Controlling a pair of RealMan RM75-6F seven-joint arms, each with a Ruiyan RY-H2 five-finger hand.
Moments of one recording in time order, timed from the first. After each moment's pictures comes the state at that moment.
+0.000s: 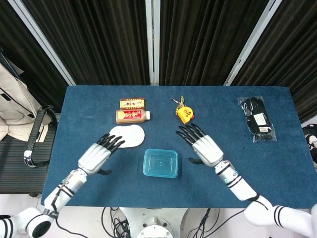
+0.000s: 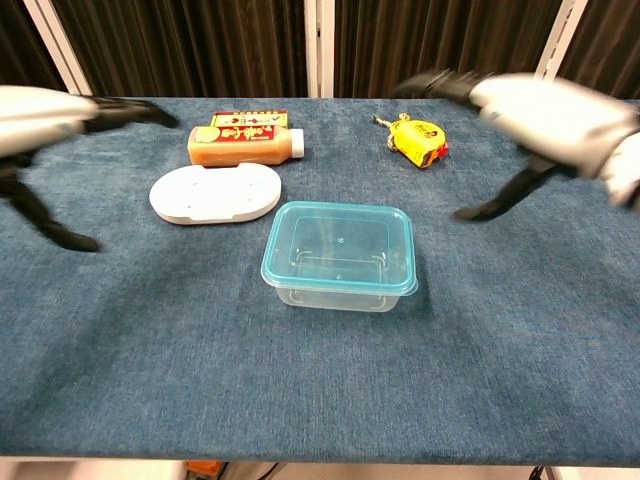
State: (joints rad) left arm -0.54 -1.30 -0.11 -1.76 1.48 0.97 0.26; right arm 0.60 -1.49 0.08 -1.39 -1.62 1.19 0.02
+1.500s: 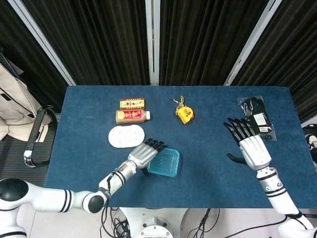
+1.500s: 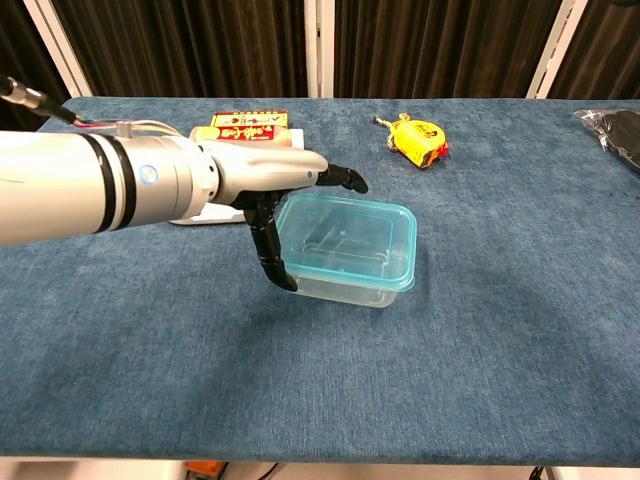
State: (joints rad) left arm -1.03 -1.60 -0.18 -1.69 0.70 0.79 0.65; right arm 0.39 -1.26 0.07 -1.48 -1.59 1.37 0.06
